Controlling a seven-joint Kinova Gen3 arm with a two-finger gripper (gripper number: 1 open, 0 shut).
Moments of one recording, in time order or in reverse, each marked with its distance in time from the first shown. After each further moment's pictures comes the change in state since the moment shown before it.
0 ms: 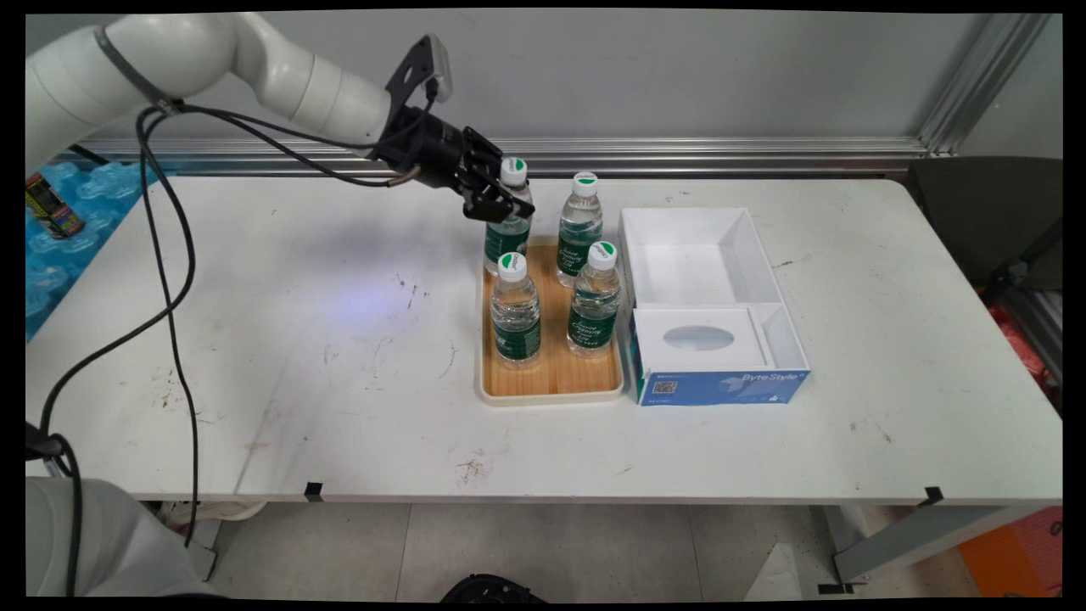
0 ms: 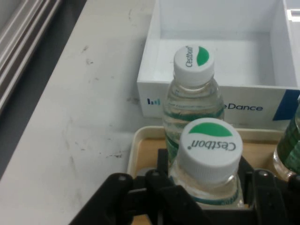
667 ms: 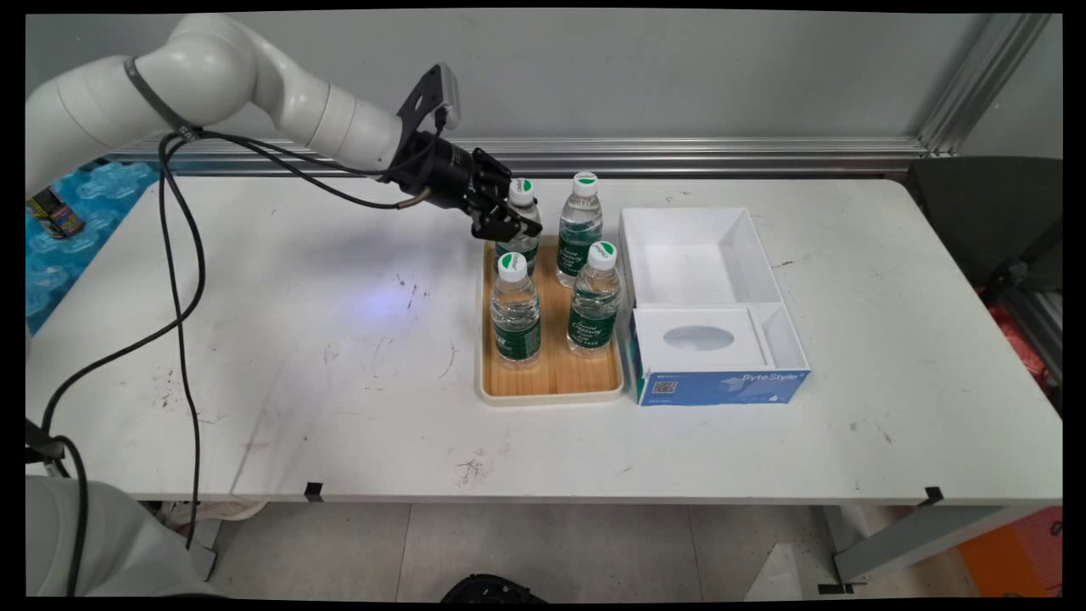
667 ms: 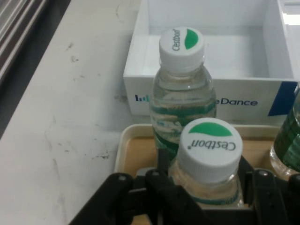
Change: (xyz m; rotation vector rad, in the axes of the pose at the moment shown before) arm -0.018 0.004 0.022 -0.026 0.020 0.010
